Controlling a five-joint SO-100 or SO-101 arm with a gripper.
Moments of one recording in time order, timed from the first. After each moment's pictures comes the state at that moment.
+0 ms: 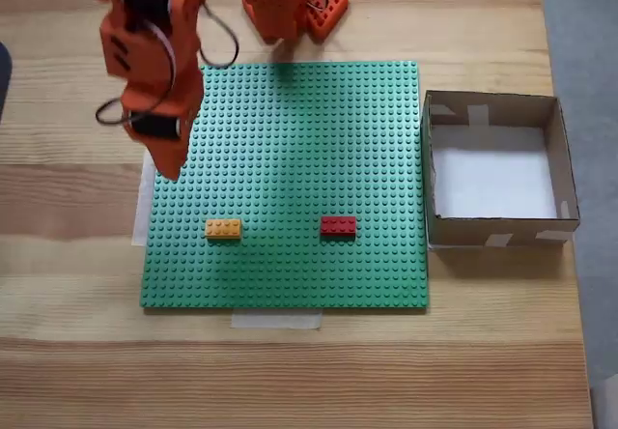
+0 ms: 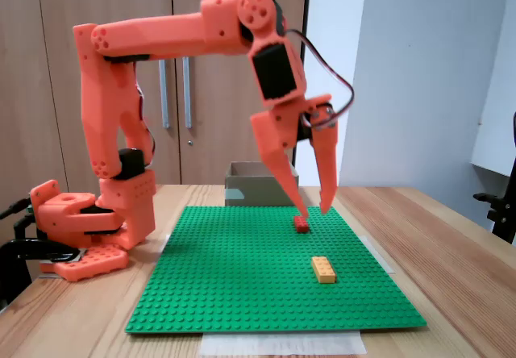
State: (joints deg) arm 18.3 92.4 87.7 75.1 -12.5
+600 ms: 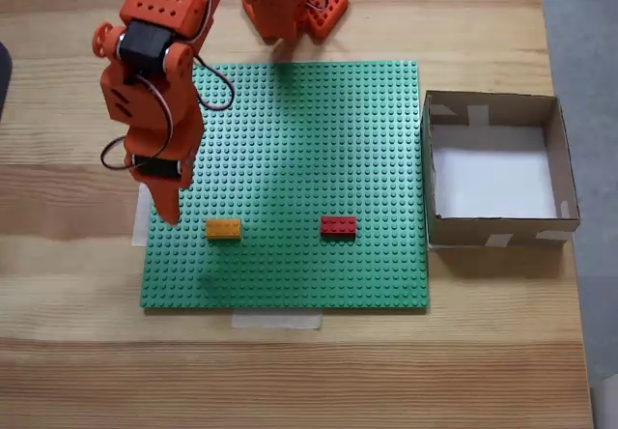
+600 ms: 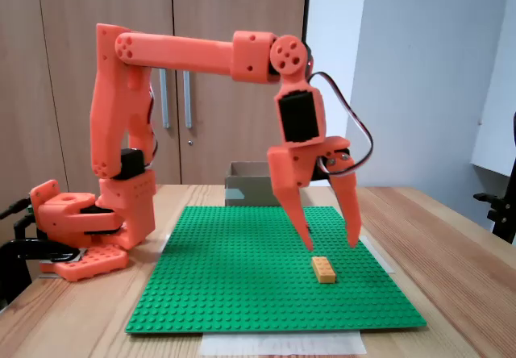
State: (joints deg) arm 17.8 80.7 84.1 72.2 -11.1
